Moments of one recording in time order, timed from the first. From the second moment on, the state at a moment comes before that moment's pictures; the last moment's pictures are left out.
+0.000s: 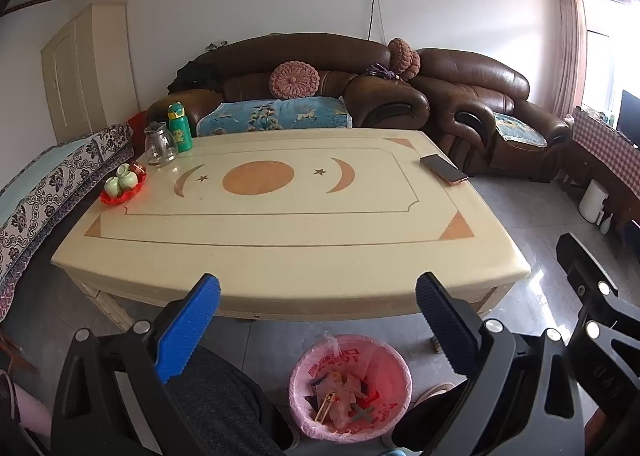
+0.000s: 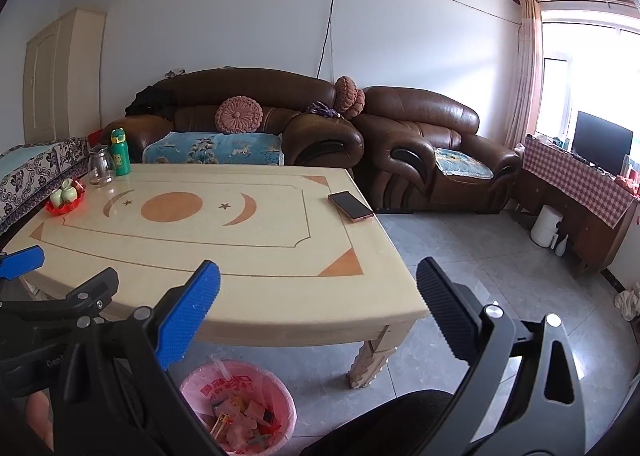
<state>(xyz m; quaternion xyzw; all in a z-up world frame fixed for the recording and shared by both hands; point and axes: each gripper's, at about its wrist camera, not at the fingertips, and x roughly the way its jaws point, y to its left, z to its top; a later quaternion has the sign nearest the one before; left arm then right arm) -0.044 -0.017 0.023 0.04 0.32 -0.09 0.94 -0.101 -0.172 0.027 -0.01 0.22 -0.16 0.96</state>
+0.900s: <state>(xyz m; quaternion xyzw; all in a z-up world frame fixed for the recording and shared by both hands) -0.041 -0.015 0.023 0.04 0.32 -0.08 0.94 -0.098 -0.173 0.026 -0.01 0.23 -0.16 0.96</state>
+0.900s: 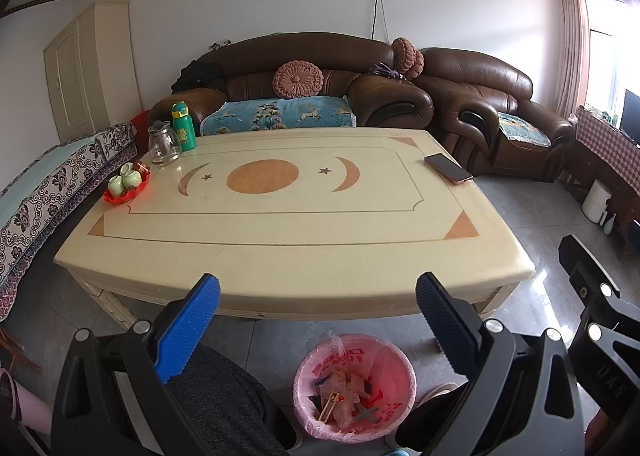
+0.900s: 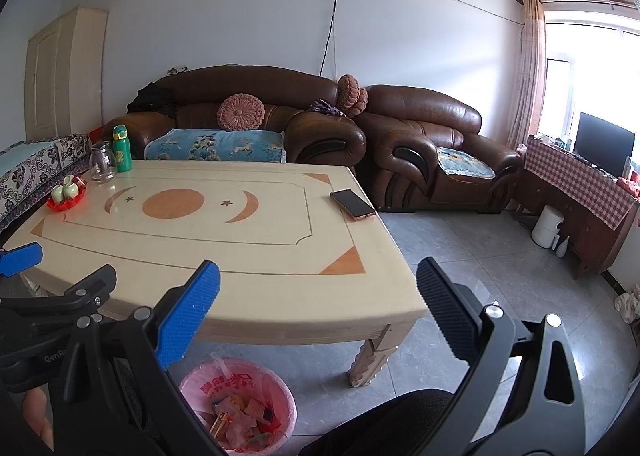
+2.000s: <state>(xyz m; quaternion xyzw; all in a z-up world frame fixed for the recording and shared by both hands) -0.042 -0.005 0.018 0.05 0.31 -0.07 0.95 -0.096 -0.172 0.017 -0.02 0.23 -0.15 0.96</state>
